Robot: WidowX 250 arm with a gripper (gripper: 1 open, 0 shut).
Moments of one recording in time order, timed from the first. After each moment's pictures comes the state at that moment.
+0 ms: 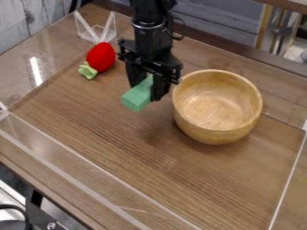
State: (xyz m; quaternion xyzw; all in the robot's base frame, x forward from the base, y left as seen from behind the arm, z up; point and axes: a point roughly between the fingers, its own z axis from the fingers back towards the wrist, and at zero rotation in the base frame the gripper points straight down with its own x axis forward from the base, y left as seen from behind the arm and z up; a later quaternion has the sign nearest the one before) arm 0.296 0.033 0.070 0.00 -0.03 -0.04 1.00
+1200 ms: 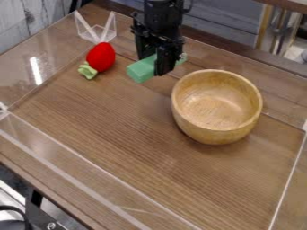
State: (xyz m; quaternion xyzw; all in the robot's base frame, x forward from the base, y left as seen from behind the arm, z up) arm 0.327 0.054 0.088 0.00 -0.02 -0.13 0.99
